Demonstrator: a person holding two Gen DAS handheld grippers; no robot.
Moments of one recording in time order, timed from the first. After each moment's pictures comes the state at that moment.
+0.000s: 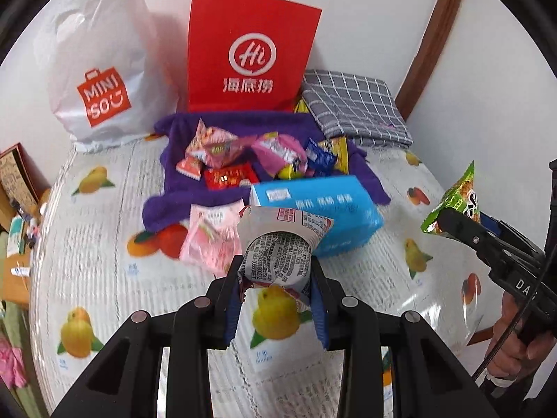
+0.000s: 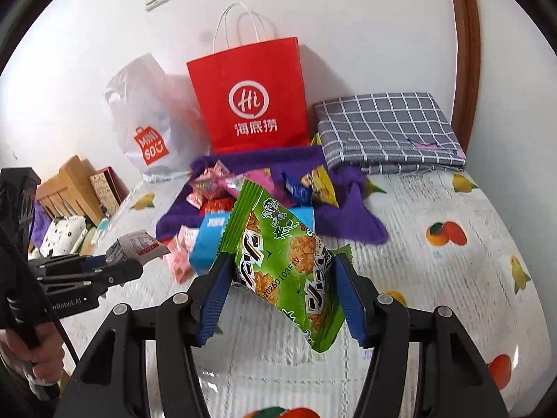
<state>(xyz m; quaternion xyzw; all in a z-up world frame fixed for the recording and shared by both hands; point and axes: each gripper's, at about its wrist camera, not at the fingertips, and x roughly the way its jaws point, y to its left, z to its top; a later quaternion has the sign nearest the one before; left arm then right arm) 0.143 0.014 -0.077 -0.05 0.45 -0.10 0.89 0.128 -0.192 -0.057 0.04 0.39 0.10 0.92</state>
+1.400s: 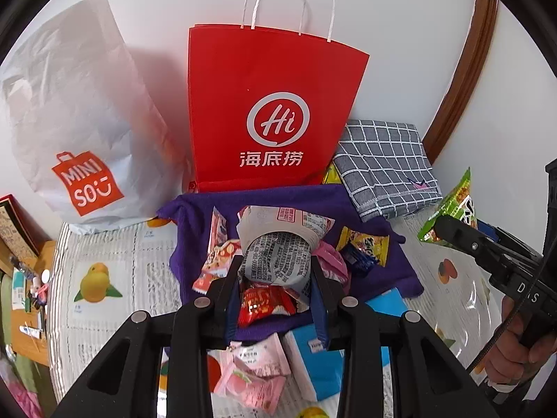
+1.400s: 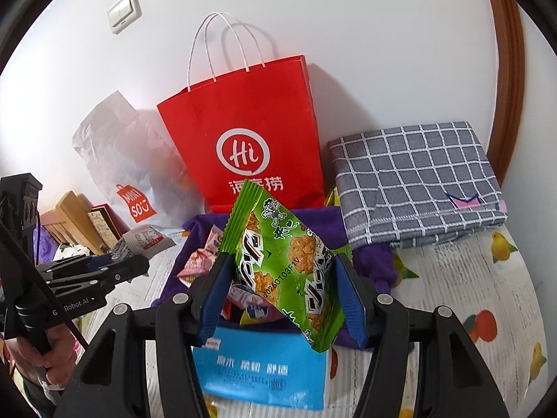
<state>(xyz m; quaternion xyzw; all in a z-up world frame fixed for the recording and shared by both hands) 0.287 0.035 -0.043 -0.04 0.42 -0.09 0.90 0.282 -0.182 -0.036 0.06 0.38 0.11 0.92</state>
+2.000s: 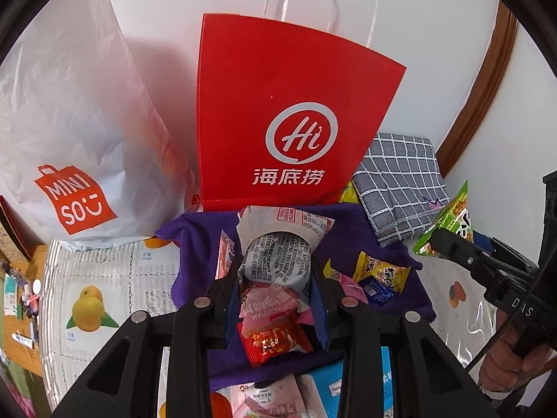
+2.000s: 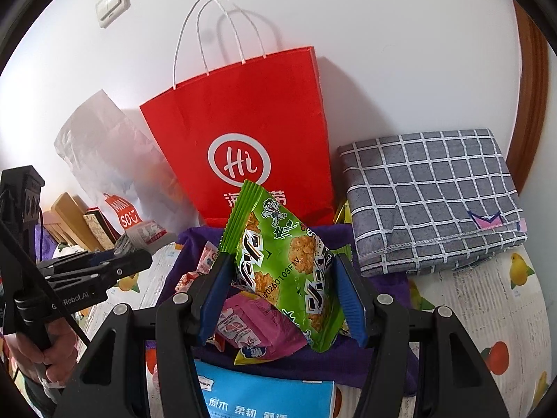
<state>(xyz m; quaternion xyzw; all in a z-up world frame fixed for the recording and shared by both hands) 0.332 0.049 -0.058 -0.06 0.42 -0.09 0.90 0.334 -0.169 -0.052 0.05 0.39 0.13 0.91</state>
